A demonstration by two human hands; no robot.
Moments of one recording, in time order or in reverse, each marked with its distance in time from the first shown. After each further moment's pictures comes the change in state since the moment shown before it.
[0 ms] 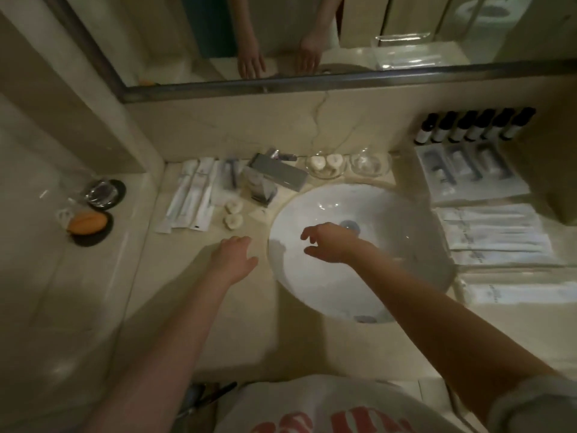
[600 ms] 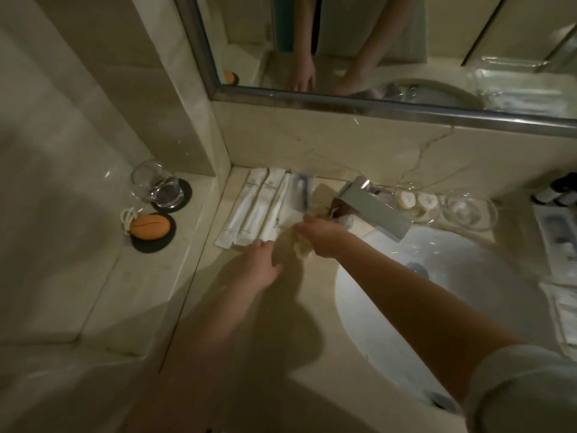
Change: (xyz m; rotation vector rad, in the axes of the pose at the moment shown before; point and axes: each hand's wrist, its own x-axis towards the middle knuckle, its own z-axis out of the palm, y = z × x) left_hand 0.068 -0.100 -0.024 -0.307 0.099 -0.108; right_hand 0.184 -0.114 -0.003 -0.358 -0.059 -0.179
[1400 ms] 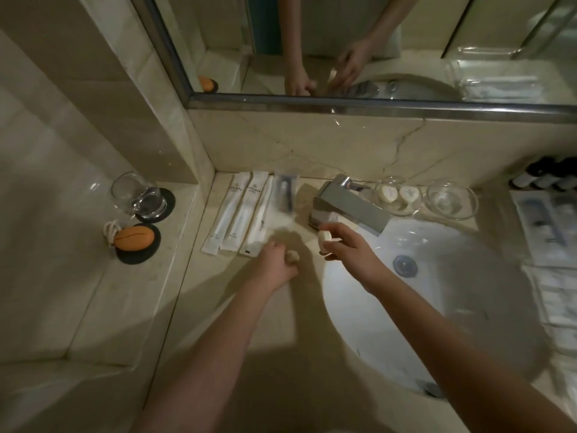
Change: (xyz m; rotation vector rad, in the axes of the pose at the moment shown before) left_hand 0.003 0.050 0.019 -0.038 -0.034 0.036; right_hand -0.103 0.018 0.004 1.417 0.340 0.215
